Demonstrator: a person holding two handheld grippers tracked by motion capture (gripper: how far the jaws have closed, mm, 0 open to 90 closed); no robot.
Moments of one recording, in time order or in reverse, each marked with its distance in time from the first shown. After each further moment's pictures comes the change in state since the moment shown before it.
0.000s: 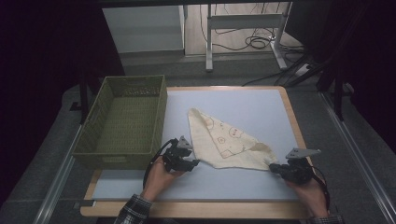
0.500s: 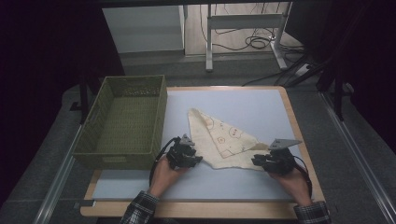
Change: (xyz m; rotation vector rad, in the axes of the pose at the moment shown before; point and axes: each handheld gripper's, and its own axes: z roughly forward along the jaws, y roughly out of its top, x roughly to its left) left arm 0.011 0.007 0.026 -0.021 -0.052 -0.062; right arm 0.023 0.047 0.031 -0.029 0.067 -0.079
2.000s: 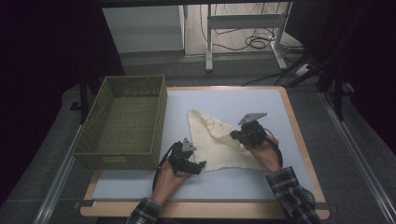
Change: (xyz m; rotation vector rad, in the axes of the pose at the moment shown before) left arm -0.011 -0.014 0.009 -0.064 0.120 0.030; right arm -0.012 0.090 0.067 0.016 -0.072 -0.116
